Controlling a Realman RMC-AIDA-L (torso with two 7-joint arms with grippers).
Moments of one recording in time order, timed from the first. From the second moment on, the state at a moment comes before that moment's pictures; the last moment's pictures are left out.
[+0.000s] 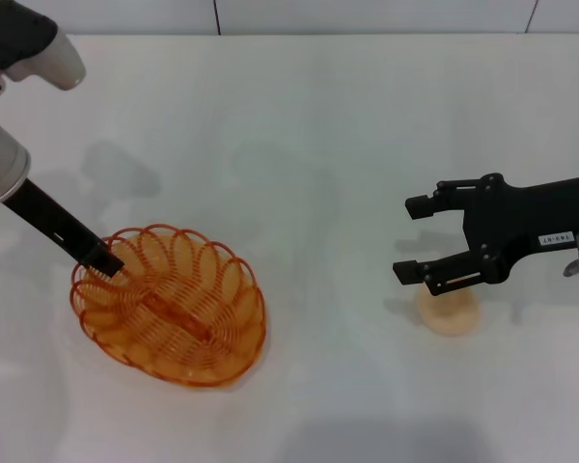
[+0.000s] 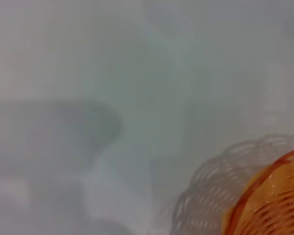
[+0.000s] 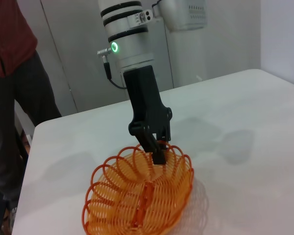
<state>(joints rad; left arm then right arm) -0.82 -2.01 0.92 0.82 2.80 1.61 -2.21 0.42 2.01 -1.25 -1.12 -1.82 -1.50 1.70</state>
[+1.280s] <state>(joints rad) -0.82 -2.01 0.84 0.89 2.60 1.69 -2.55 0.43 2.01 -1.20 -1.13 -1.80 -1.50 1.69</state>
